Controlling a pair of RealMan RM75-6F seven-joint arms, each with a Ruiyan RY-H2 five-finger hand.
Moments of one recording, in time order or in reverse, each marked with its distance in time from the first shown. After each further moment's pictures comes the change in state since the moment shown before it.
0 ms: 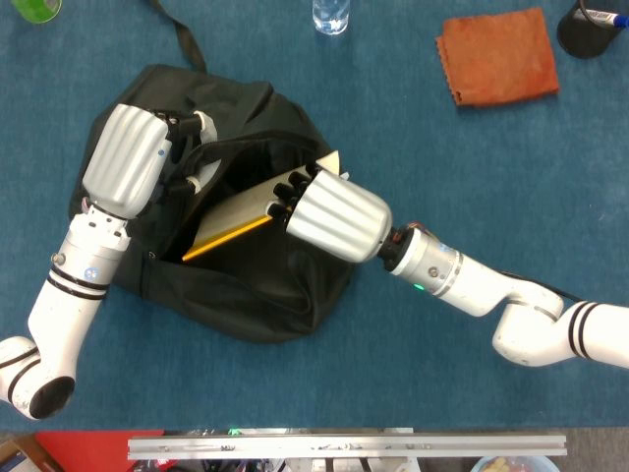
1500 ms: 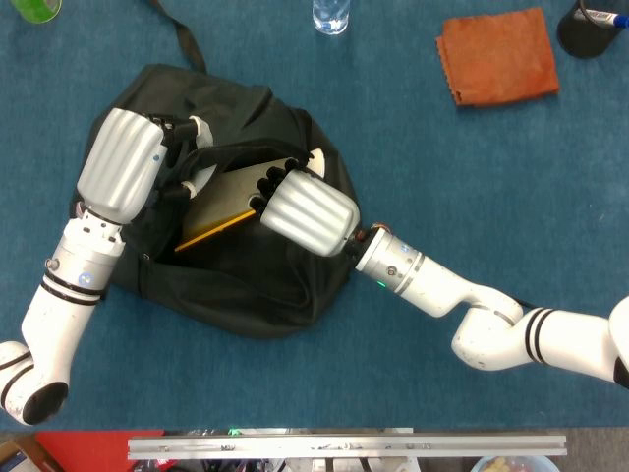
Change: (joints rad) left arm 0.011 0.019 0.013 -0.017 0.016 0.017 0.004; right arm 0.058 -0.137 0.034 0.102 0.178 -0.128 -0.184
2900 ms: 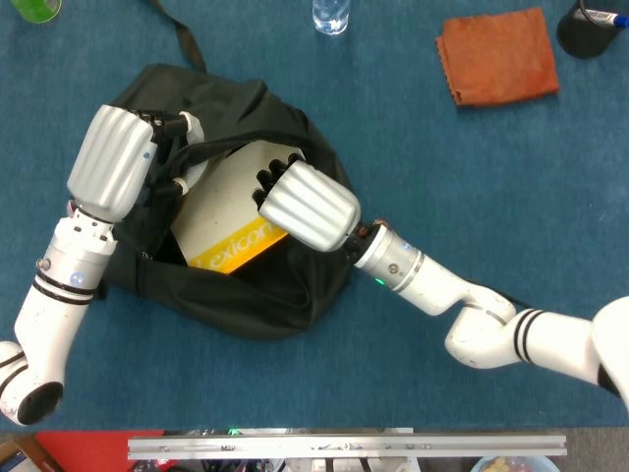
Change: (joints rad) left arm 0.008 0.016 -0.004 -0.004 0.005 0.015 -0.002; right arm 0.018 -0.079 -0.009 0.142 -0.039 0.147 0.129
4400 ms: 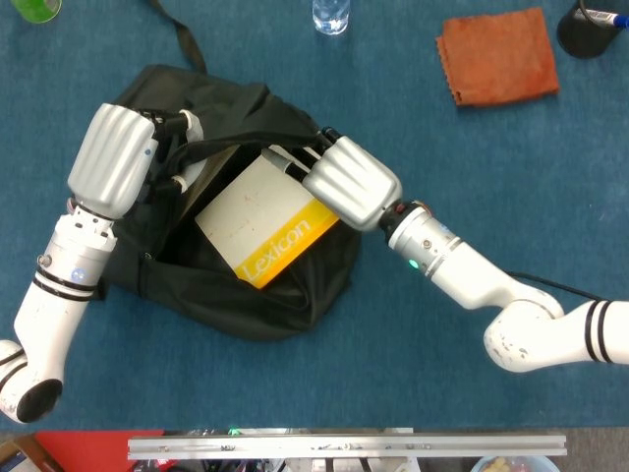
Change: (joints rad) left arm -0.006 0.006 -0.002 0.001 -0.028 -0.032 0.016; right arm -0.043 0.370 0.063 -0.614 0.498 -0.345 -0.293
